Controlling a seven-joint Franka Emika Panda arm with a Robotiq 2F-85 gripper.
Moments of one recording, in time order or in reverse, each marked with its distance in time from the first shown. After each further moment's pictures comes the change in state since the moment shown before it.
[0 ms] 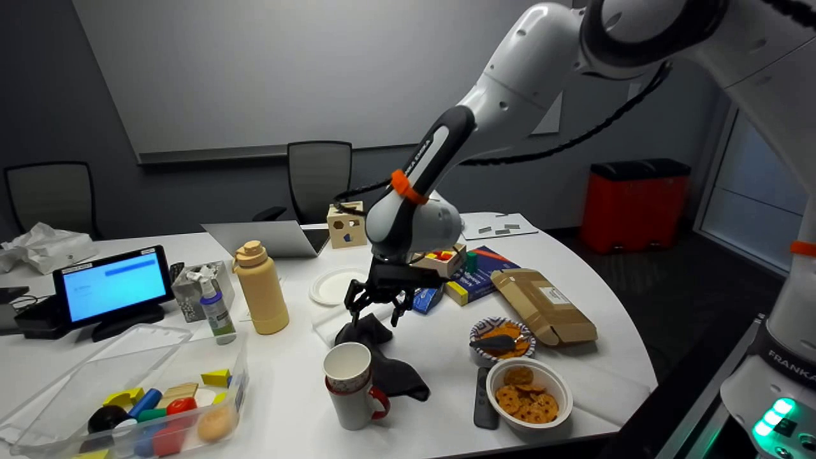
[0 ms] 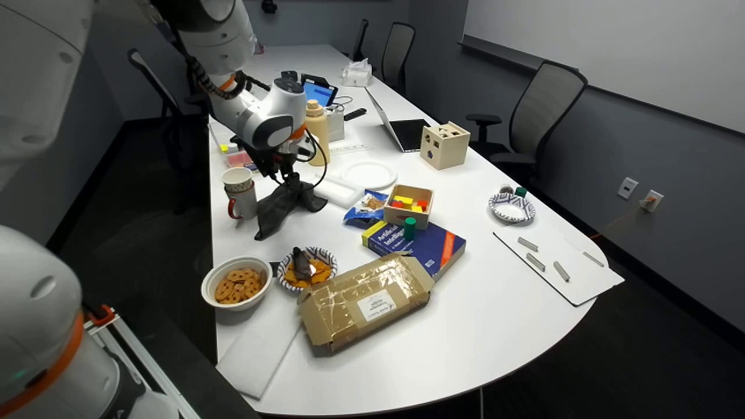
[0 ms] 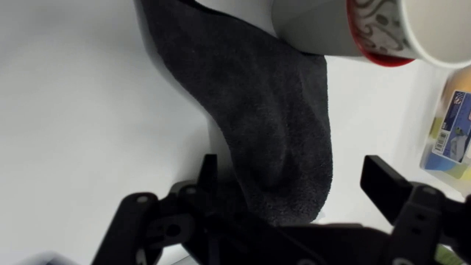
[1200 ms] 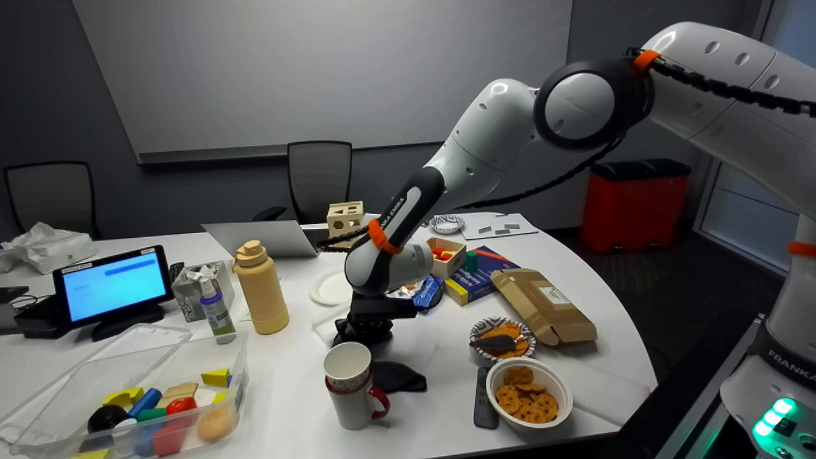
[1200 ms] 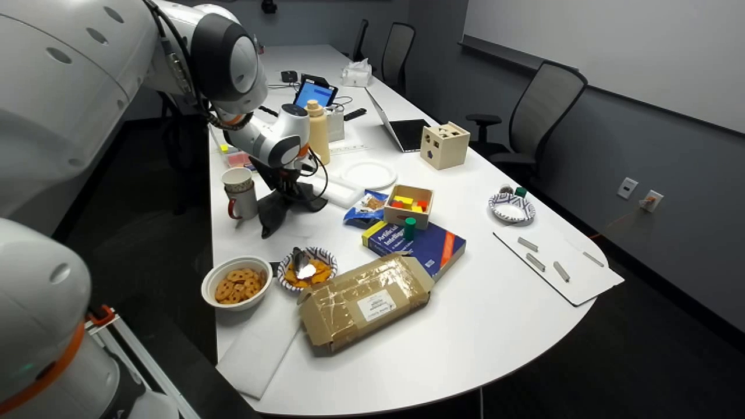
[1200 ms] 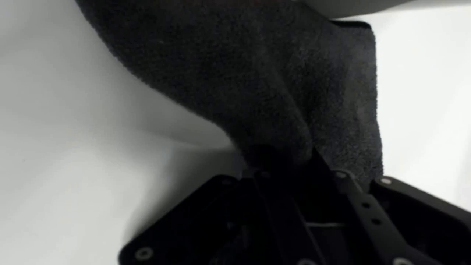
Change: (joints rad) arm 0.094 0.298 -0.072 0.348 -0.102 -0.095 0.113
